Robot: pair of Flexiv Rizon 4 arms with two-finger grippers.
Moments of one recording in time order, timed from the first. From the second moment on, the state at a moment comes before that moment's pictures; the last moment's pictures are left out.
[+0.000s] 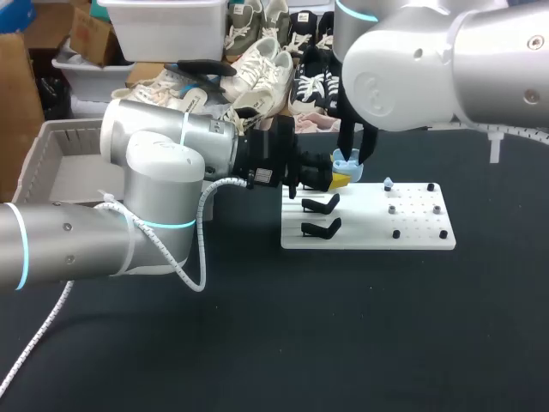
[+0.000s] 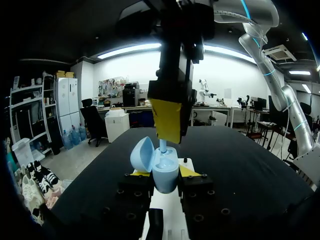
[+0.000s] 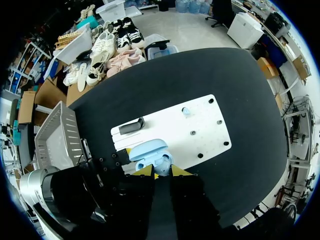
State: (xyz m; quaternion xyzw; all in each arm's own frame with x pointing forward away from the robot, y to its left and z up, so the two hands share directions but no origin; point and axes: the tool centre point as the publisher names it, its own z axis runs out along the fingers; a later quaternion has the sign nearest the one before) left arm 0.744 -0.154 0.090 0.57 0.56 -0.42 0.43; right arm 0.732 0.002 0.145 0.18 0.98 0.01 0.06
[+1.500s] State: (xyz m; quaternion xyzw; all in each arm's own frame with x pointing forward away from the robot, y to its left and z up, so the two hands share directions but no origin) left arm 0.744 -0.154 0.090 0.57 0.56 -0.42 0.43; right arm 0.732 0.003 0.137 0.18 0.98 0.02 0.05
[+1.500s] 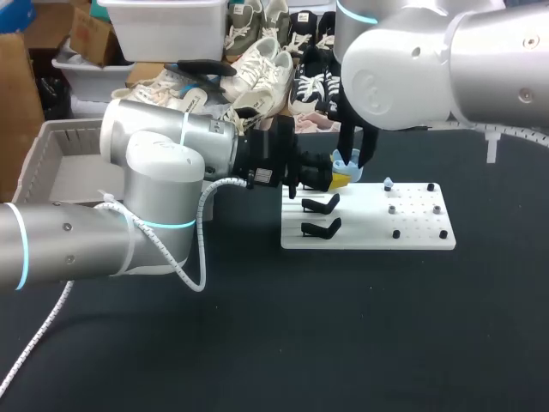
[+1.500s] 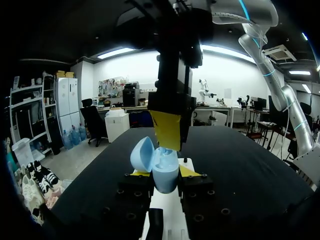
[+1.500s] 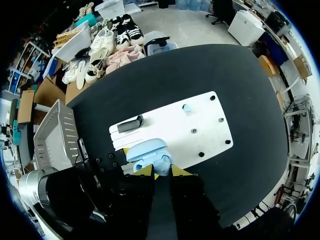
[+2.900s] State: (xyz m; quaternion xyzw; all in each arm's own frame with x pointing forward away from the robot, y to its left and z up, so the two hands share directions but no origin) left arm 0.744 -0.154 0.090 0.57 0.56 -0.42 0.43; right arm 0.732 0.003 0.132 0.18 0.98 0.01 0.05
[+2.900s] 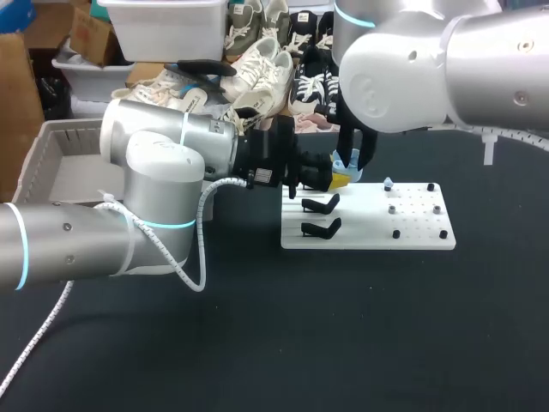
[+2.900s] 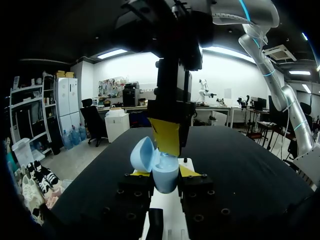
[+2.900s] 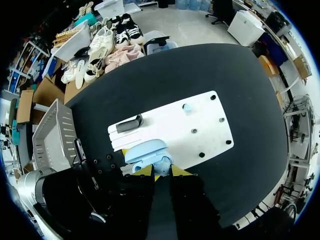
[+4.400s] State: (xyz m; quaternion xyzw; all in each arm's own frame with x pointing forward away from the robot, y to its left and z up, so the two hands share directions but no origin) left arm 0.743 -0.154 0.090 0.57 0.56 -0.42 0.43; right arm 0.735 -0.002 0.160 0.17 0.98 0.00 0.08
